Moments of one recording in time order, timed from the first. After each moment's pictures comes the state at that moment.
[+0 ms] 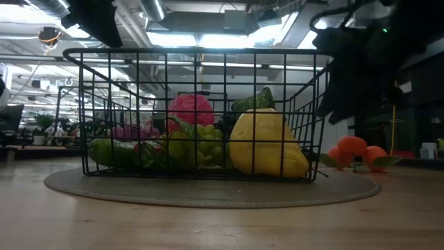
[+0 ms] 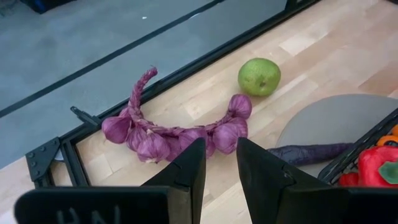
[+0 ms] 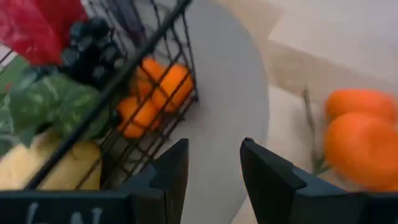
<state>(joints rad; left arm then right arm) 0.02 0.85 1.02 -0.99 -0.74 -0.65 0.42 1.42 0.75 -0.46 0.64 1.36</state>
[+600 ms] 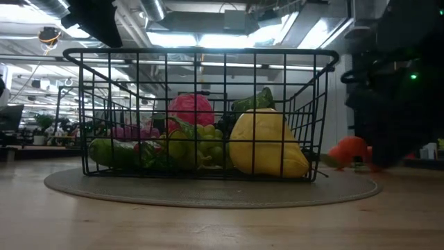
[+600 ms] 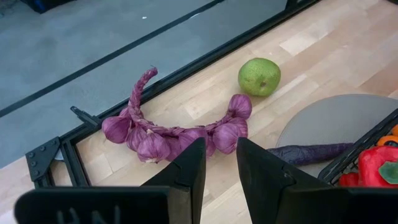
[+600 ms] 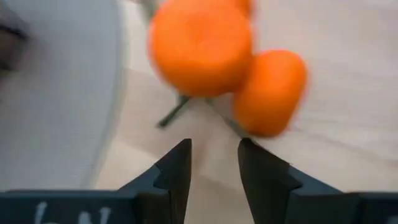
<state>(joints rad) 0.02 0.85 1.02 -0.99 -0.74 -0.65 0.42 1.42 0.59 -0.67 0.49 1.66</state>
